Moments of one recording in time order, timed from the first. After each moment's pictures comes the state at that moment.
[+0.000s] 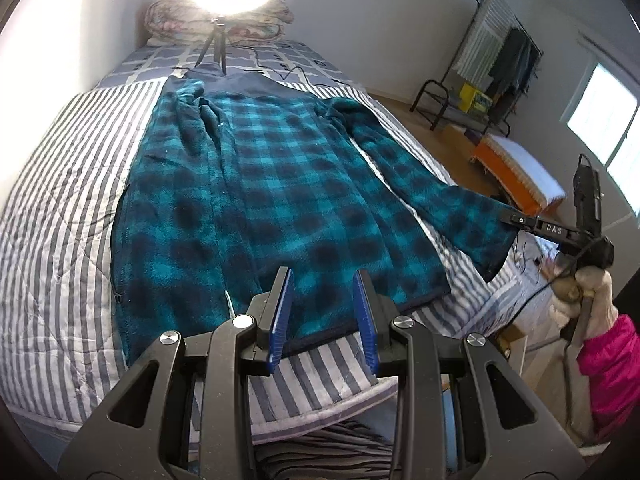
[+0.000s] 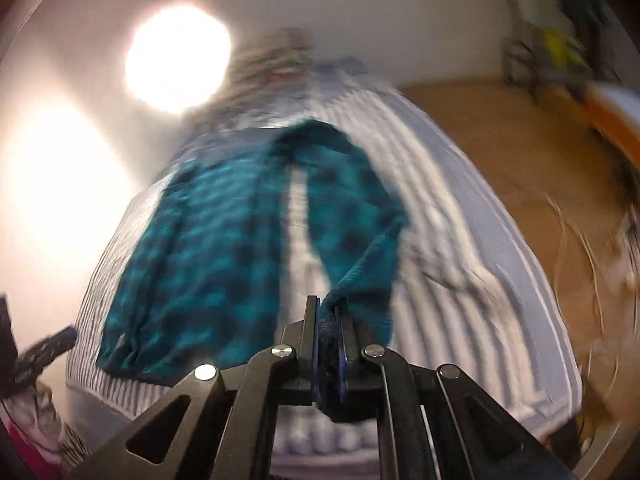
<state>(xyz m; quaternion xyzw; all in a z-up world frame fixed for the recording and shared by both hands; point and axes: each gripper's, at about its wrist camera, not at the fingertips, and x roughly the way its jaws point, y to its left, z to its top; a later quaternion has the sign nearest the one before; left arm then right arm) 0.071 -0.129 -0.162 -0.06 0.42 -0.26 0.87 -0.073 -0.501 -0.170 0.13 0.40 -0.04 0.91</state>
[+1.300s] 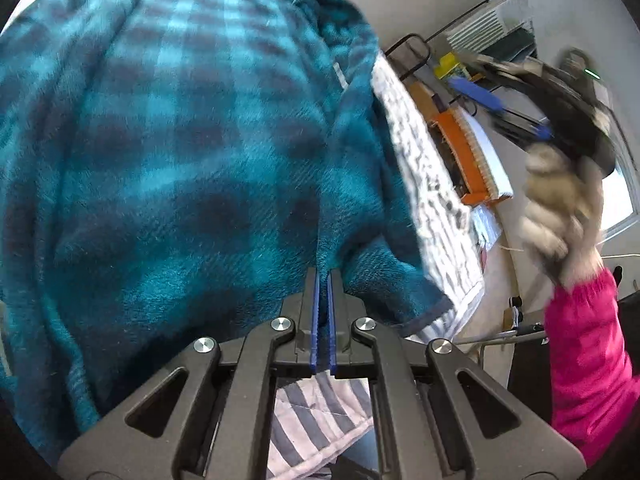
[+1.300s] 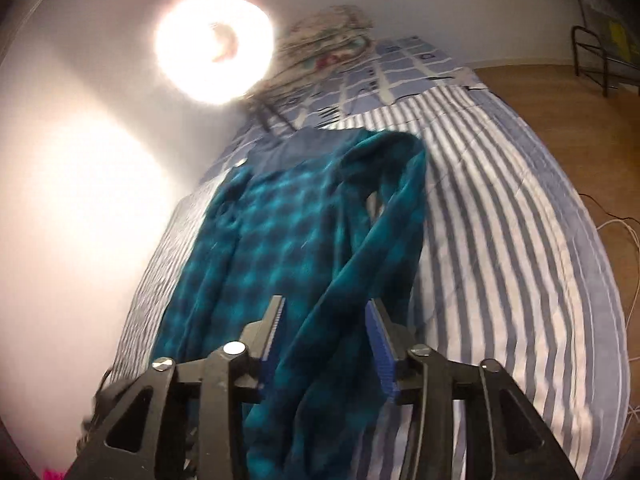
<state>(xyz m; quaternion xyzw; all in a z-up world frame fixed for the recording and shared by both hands) 0.136 -0.221 -0.268 -0.16 0.54 -0.34 0.75 0.074 -0.517 -0.171 0.19 0.42 0.06 0.89</state>
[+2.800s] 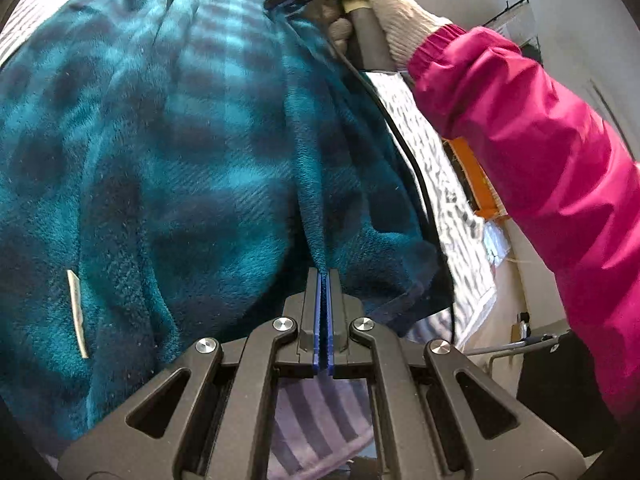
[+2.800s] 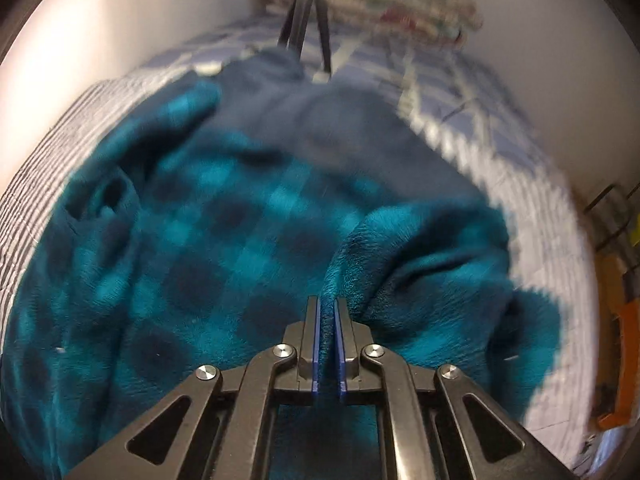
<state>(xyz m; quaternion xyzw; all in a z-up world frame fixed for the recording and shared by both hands) 0.144 -0.190 -0.286 -0.17 0.53 -0.31 0.77 0.351 -0.360 -0.278 -0.11 0.52 0.02 0.84</state>
